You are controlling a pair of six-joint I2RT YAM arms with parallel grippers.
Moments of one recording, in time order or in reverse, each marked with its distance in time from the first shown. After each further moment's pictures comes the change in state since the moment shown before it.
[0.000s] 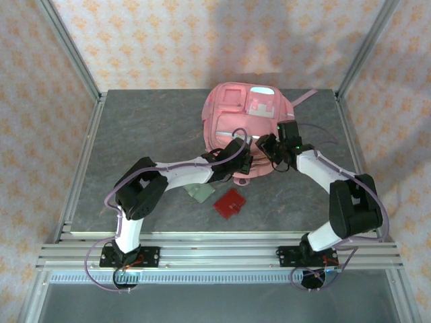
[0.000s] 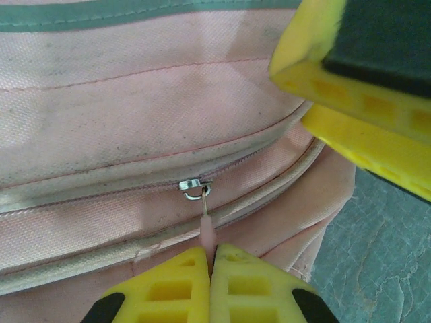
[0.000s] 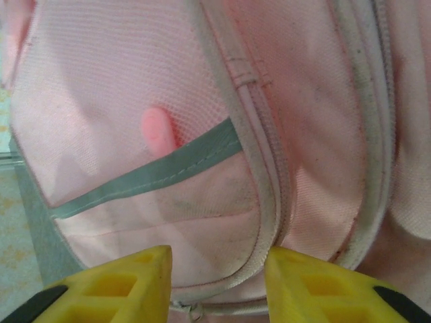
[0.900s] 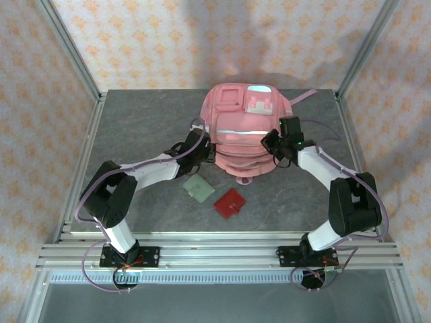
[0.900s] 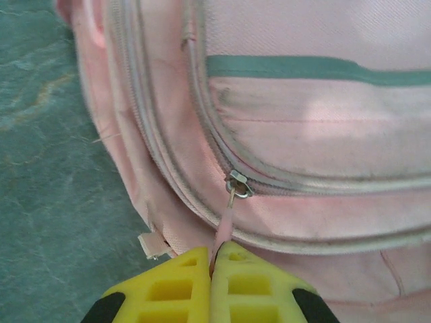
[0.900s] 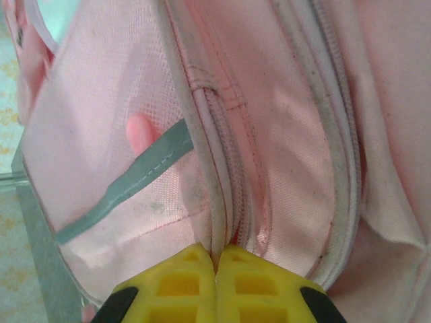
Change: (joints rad) left arm 0.238 -0.248 -0.289 0.061 0.022 -0.001; right arm -0.045 0.011 0.085 -0.057 0.035 -0.016
